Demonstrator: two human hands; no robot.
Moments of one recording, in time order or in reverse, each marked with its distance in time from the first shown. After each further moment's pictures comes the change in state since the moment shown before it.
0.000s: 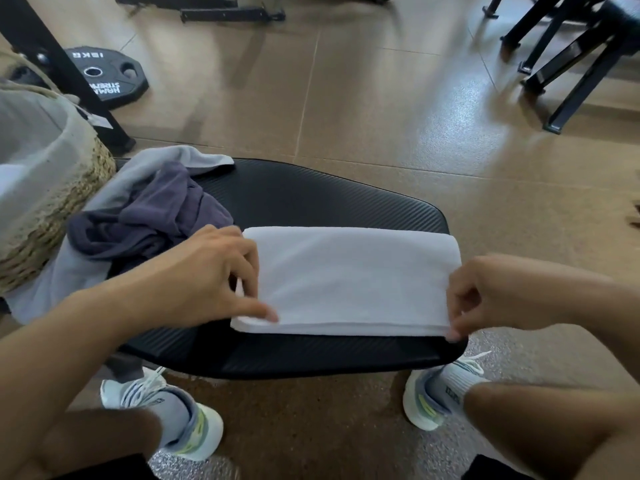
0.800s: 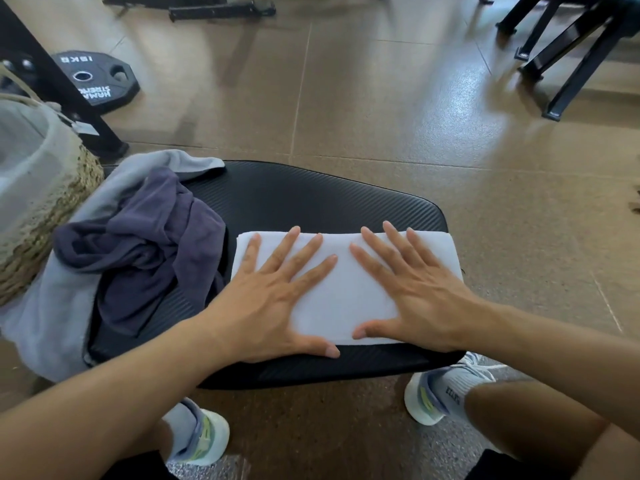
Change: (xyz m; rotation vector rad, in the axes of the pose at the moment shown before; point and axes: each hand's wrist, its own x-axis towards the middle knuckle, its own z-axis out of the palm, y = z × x) left_hand 0.036 0.035 0.065 0.225 -0.067 0.034; right_hand 0.062 -0.034 0.062 -0.243 0.387 -0.172
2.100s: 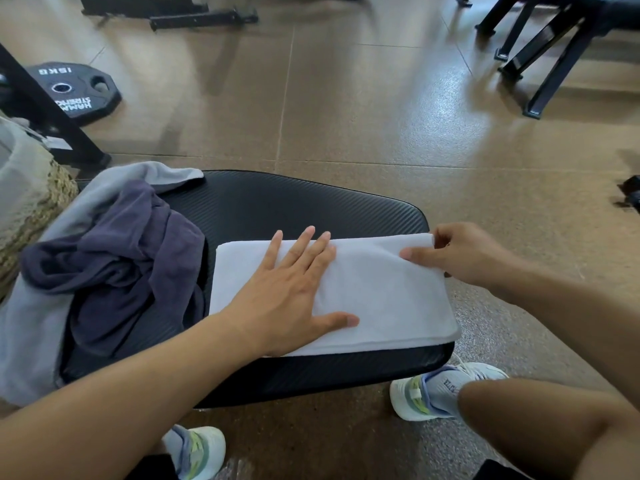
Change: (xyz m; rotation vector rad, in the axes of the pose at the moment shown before) left_hand 0.040 0.028 -0.008 -0.036 0.026 -0.026; right_hand -0.004 0.075 -0.024 0.899 0.118 0.707
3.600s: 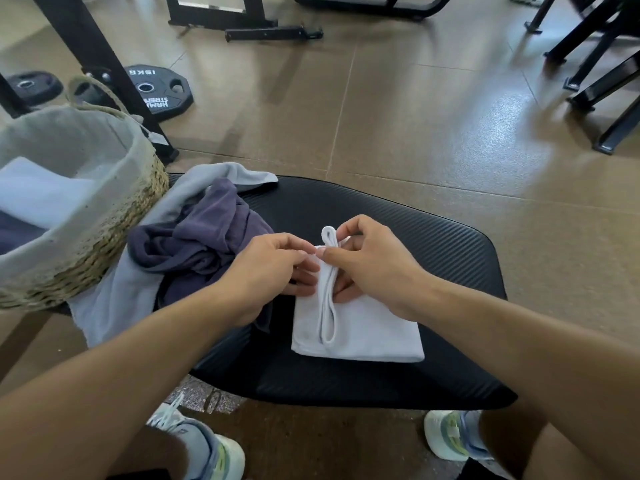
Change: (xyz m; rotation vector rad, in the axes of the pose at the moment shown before) left_hand -0.040 -0.068 -0.034 -1.419 0.271 -0.639; right_hand -0.036 -0.151 0.123 0.434 -0.277 -0.204
